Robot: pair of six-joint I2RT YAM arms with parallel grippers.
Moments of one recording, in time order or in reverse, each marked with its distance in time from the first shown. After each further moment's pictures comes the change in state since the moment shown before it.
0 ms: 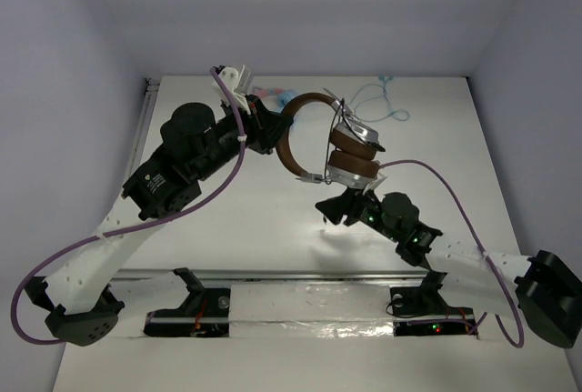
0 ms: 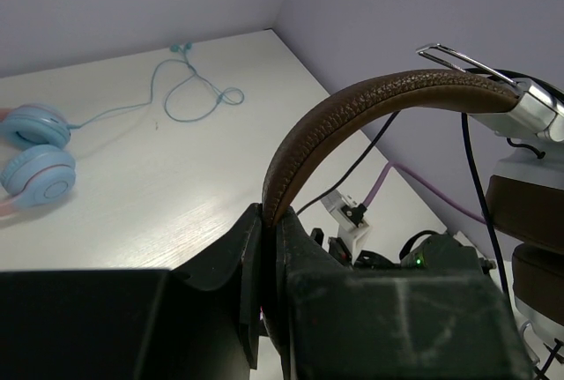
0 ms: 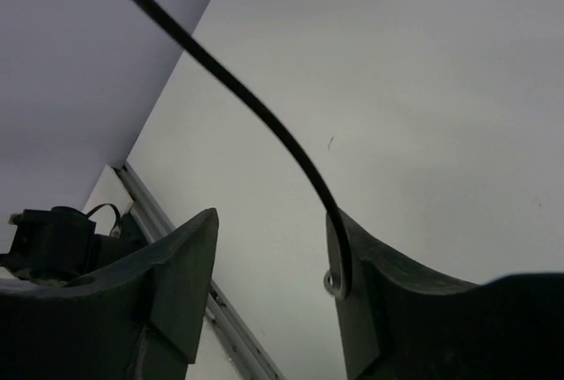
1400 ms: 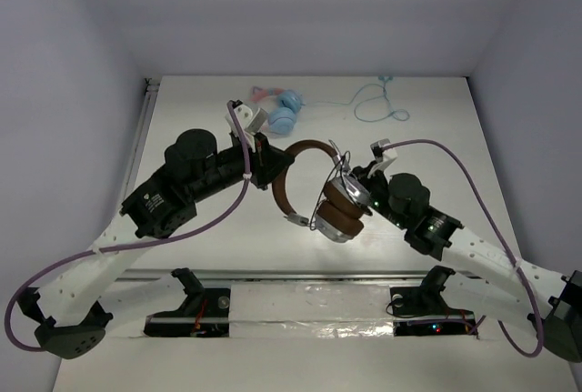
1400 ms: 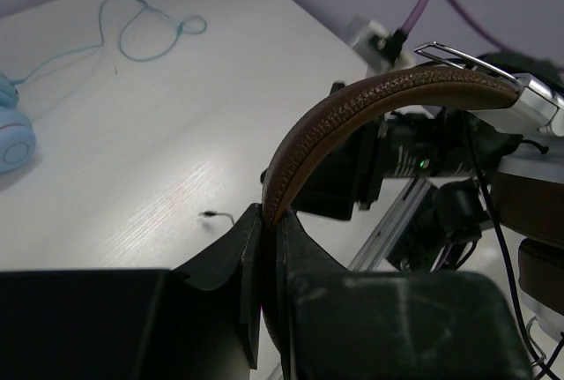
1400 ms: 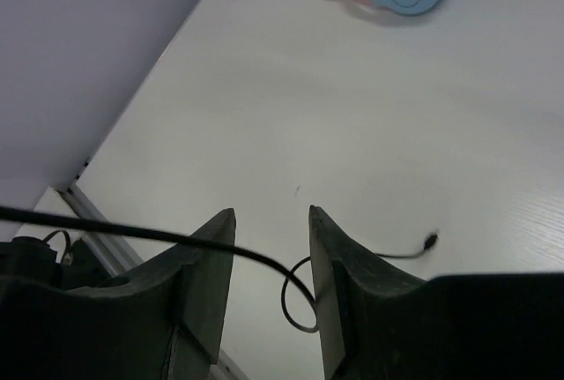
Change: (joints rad) left arm -0.041 -0.142 -0.227 -0.042 0.149 0.122; right arm 0.000 -0.142 0.297 -0.462 0.119 -0.203
